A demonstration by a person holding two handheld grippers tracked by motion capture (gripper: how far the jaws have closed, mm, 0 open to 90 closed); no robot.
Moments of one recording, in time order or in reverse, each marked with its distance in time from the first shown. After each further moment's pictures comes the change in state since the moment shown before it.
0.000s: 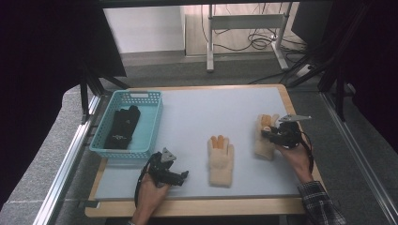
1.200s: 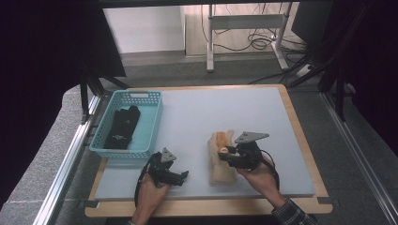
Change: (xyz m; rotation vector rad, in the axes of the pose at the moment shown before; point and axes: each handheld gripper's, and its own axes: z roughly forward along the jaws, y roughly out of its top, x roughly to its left) left arm 0.000 0.000 0.000 0.001 0.001 0.002; right arm 0.160 0.011 0.008 0.023 0.245 -0.107
